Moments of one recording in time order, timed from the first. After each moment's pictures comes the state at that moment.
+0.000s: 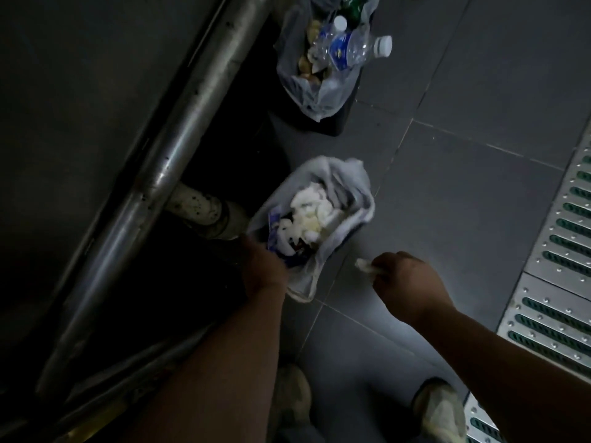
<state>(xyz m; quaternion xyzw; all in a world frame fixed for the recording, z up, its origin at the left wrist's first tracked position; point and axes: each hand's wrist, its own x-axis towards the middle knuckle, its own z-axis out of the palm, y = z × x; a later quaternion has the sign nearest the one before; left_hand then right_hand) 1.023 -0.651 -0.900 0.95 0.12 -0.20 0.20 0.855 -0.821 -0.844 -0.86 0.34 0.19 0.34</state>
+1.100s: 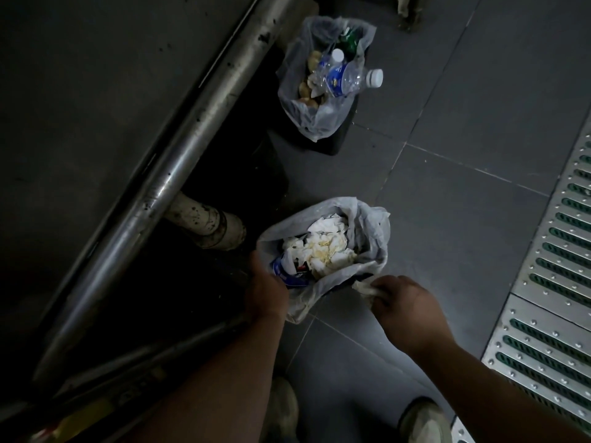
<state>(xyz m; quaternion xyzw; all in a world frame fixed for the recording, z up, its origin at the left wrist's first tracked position) 0.978 -0.653 -0.878 0.95 0.07 -0.22 0.19 0.825 -0.823 -0.829 -0.85 0.34 0.13 0.37</state>
